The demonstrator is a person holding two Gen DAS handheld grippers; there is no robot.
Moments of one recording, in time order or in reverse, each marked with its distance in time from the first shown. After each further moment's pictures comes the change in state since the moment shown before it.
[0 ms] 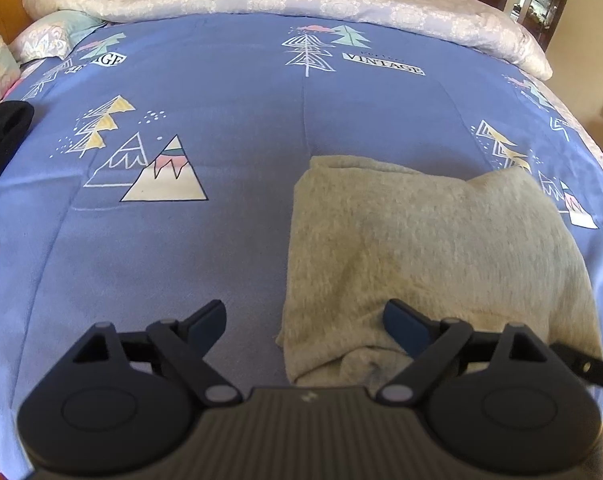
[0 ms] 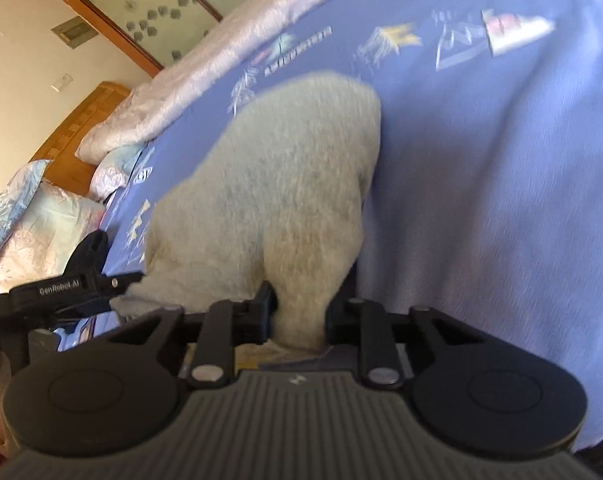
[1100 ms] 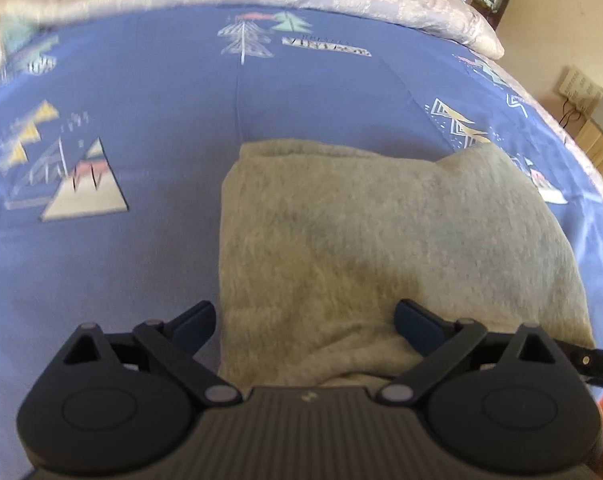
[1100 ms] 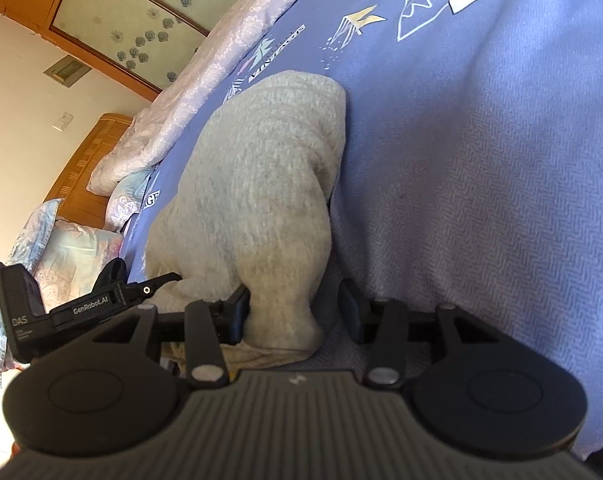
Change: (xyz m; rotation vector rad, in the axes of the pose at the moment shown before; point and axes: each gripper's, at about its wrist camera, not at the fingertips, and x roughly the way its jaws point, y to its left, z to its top) left arm 0.042 -0.007 0.004 0.077 0.023 -0.169; right arm -0.001 -0.041 -0.006 0.159 0.024 0.094
